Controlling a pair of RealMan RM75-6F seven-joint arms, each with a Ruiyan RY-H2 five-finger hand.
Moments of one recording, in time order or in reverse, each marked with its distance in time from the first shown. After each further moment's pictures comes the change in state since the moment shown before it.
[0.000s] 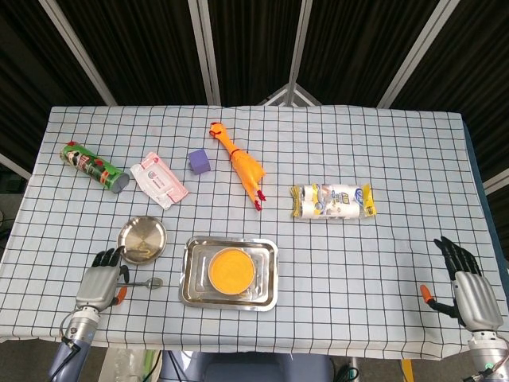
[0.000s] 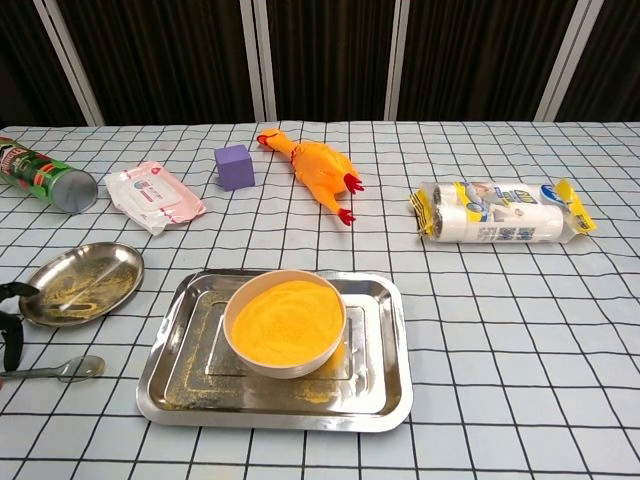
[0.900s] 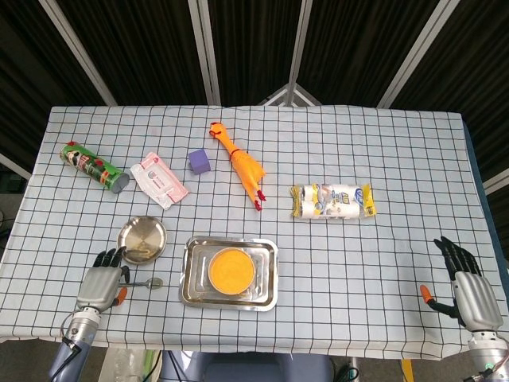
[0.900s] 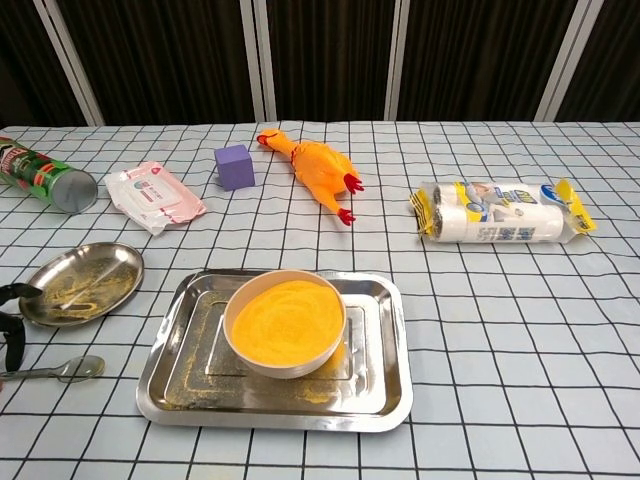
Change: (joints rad) left arm -0.009 -0.001 0.017 0.002 0.007 0.006 0.021; right arm -0.001 0.001 0.000 -0.001 -0.002 0.001 0.003
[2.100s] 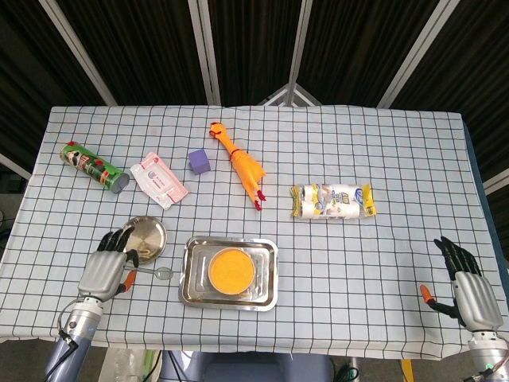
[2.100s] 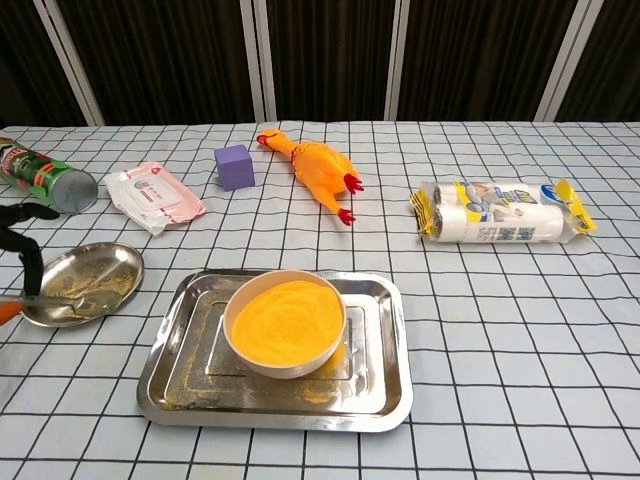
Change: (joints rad) left arm -0.043 0.114 -0.068 -0.267 0.045 0.073 0.069; right arm 0.000 0.002 0.000 -0.004 0.002 -0.001 0.001
